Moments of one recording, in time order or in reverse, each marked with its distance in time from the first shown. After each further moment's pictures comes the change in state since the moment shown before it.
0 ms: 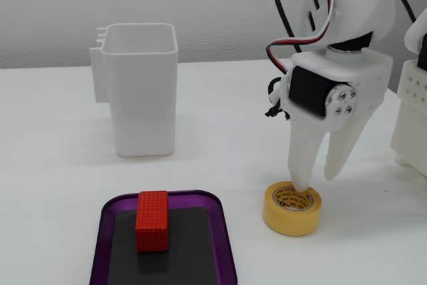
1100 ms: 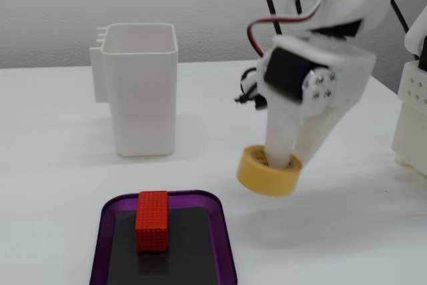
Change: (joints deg) arm -1.8 -1.8 -12.8 -5.2 3.3
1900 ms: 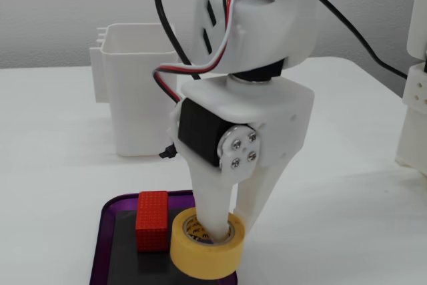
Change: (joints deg) arm -9.1 -40.8 -34.2 2.9 6.3
